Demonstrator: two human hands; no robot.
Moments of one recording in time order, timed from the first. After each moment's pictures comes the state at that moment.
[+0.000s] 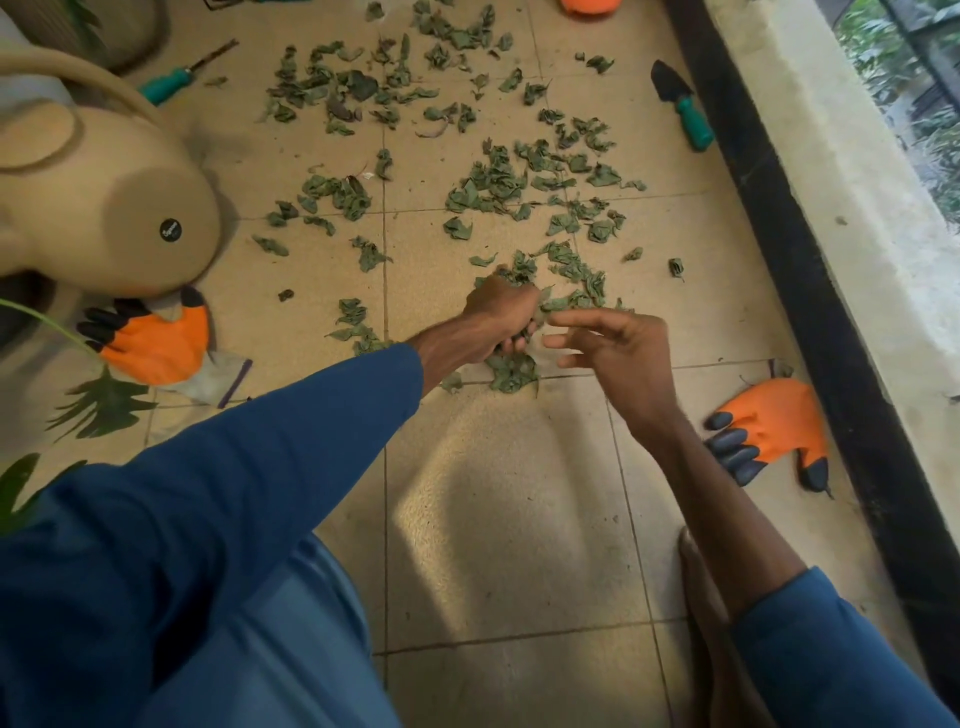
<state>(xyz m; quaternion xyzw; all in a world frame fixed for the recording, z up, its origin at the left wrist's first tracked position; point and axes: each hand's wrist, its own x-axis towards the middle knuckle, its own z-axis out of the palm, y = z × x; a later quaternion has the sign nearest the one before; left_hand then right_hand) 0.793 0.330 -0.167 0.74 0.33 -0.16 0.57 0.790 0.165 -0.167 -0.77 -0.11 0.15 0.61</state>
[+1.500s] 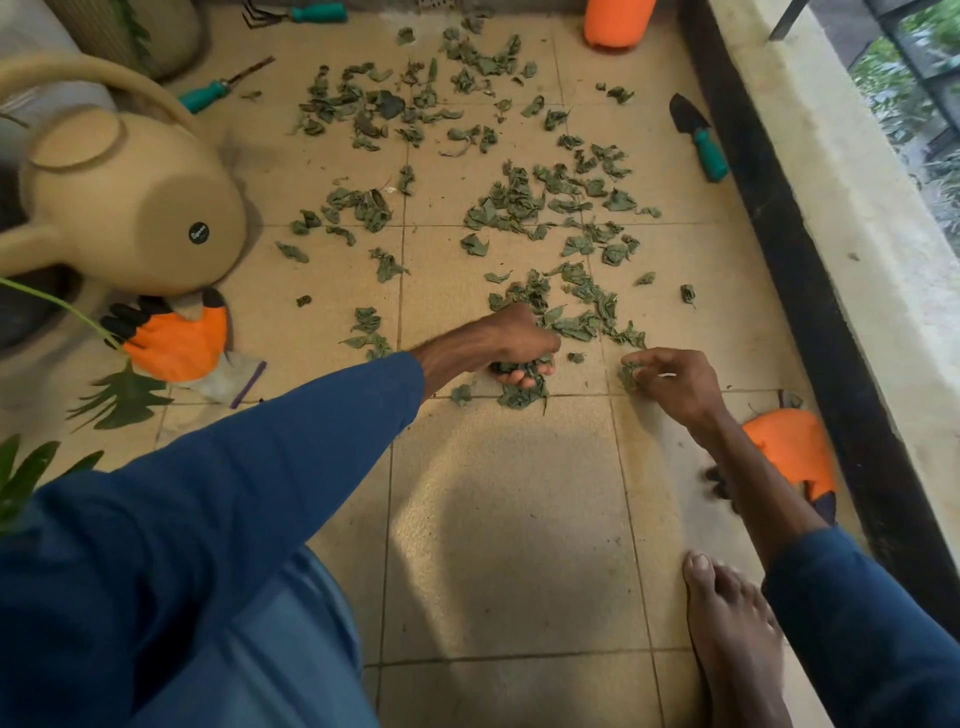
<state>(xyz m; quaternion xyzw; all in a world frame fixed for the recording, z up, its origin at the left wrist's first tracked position) 0.787 0.341 -0.156 0.78 0.22 -0.30 0.50 0.865 0.092 -0.244 -0.90 -0.08 0.18 0.40</state>
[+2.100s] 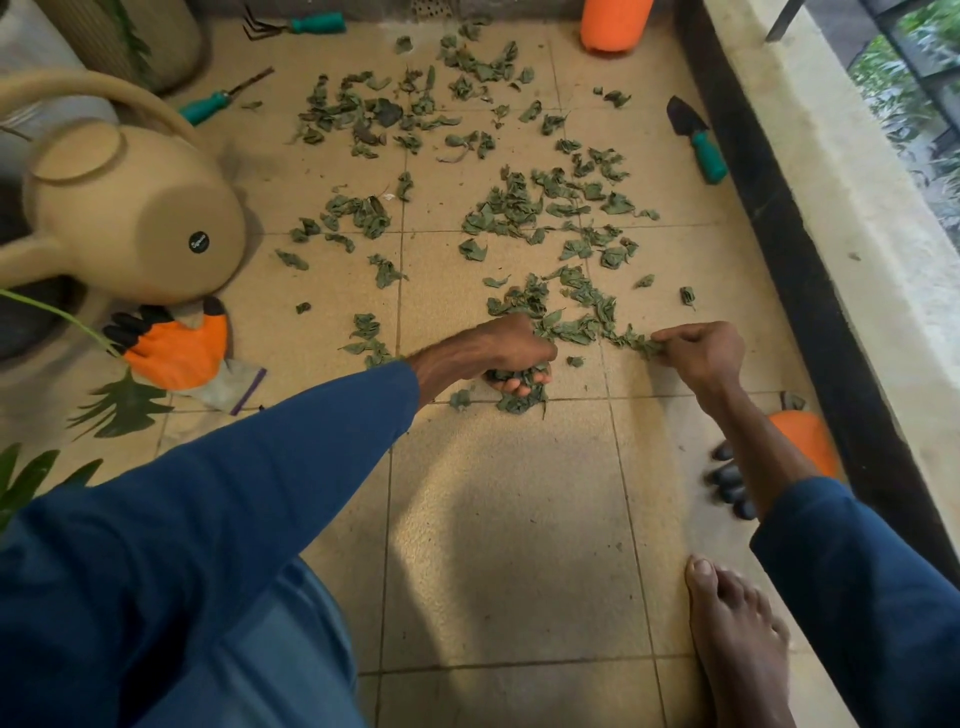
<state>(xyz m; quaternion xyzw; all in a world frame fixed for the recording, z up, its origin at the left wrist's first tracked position) 0.786 0.340 -0.158 0.79 0.22 -0.31 0.49 0.905 0.100 -0.238 -0.89 0.06 0.11 0.45</state>
